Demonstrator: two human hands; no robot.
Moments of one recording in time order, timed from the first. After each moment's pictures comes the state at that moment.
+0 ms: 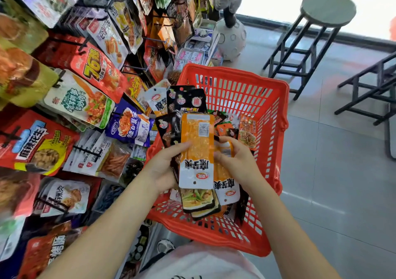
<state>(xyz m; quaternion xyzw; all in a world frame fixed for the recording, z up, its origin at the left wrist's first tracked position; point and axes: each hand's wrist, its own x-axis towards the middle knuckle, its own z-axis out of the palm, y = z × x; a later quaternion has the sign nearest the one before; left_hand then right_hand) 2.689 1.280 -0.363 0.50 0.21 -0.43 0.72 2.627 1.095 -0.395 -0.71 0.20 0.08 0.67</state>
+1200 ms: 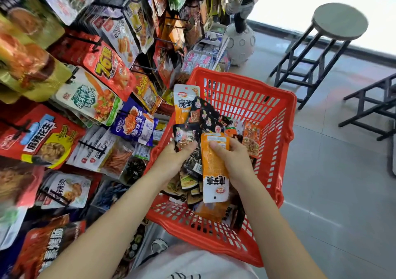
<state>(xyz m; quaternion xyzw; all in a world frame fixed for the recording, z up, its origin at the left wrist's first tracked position) 2.696 1.276 -0.371 0.74 0.12 -0.29 0.59 2.657 1.109 -0.402 -0.61 0.29 0.08 0.73</state>
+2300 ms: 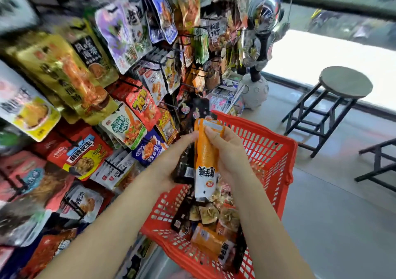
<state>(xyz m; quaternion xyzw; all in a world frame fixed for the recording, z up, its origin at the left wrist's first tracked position) 2.706 1.273 -0.246 0.58 0.10 -0.32 0.74 2.712 1.128 -0.278 -0.52 0.10 0.05 0.85</state>
